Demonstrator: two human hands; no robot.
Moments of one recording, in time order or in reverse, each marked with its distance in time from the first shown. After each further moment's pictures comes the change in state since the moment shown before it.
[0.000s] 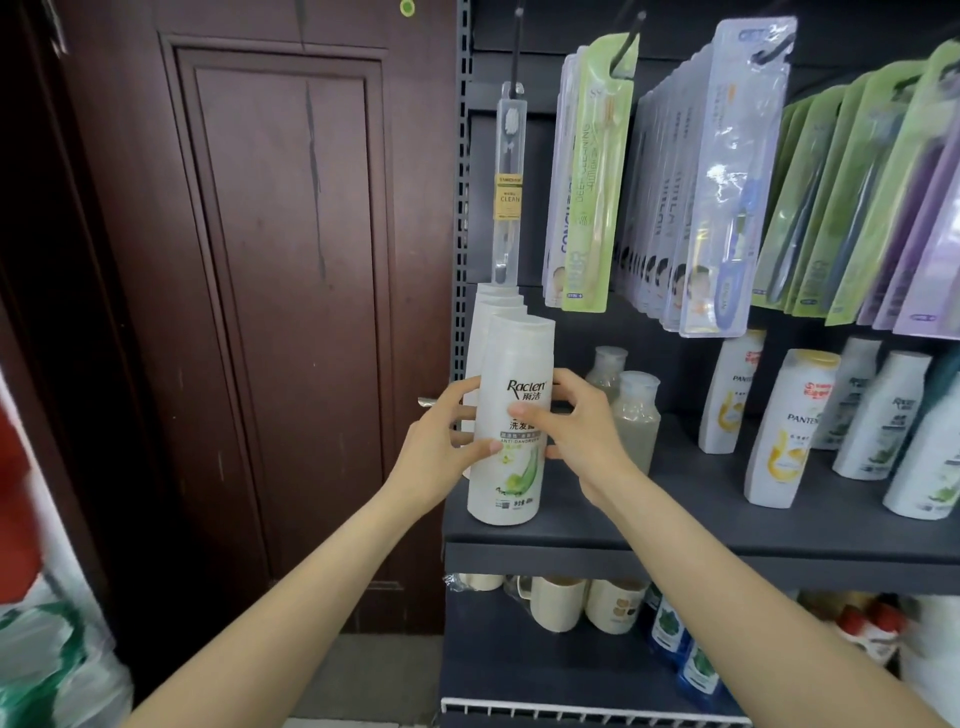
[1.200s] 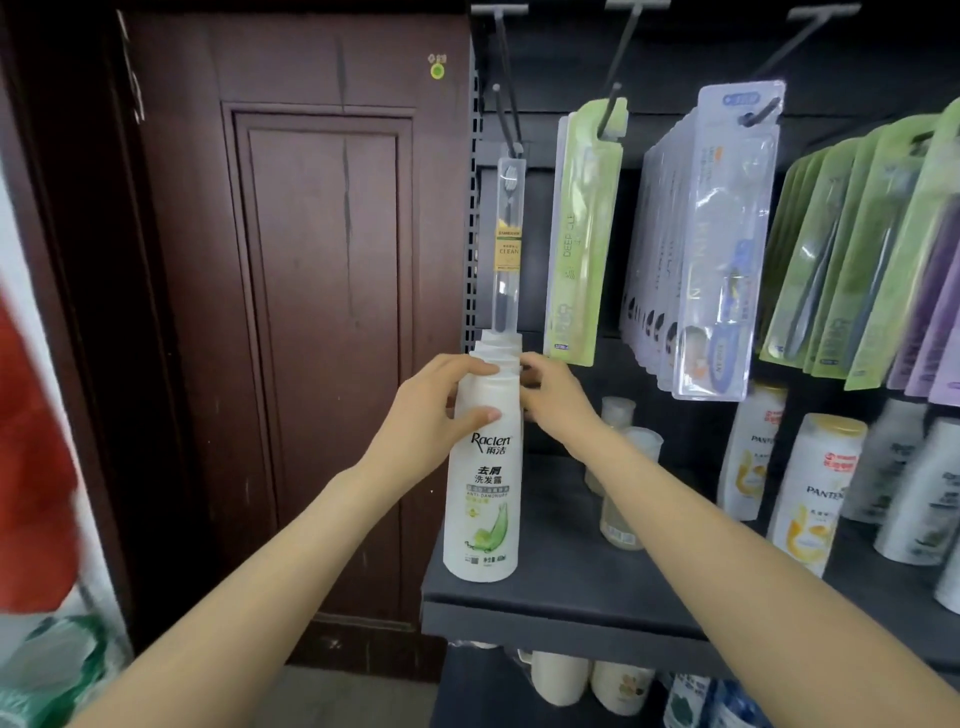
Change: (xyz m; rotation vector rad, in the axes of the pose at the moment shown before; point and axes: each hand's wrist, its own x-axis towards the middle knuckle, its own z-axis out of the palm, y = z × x) left_hand 0.046 0.056 -0.016 0.382 0.171 0.277; right_hand 0.085 -0.035 -0.007 -0.277 -0.200 -0.138
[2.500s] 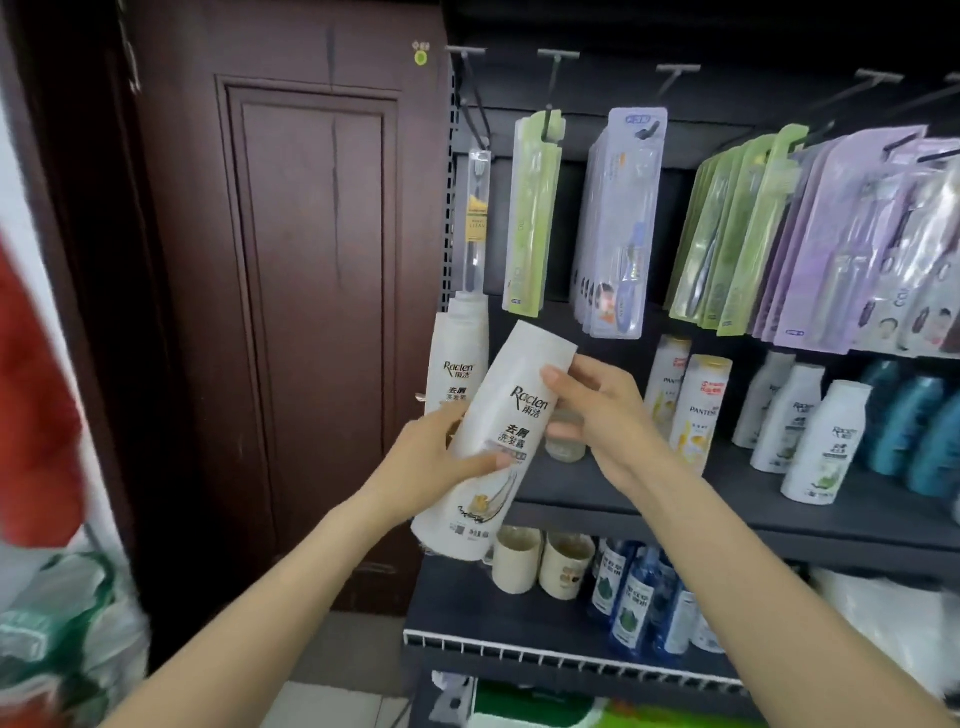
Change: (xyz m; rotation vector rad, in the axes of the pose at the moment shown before) left_hand -0.124 0.087 0.008 -0.258 -0.260 -0.254; right_hand -0.183 -0.046 -0.063 0.543 0.078 0.112
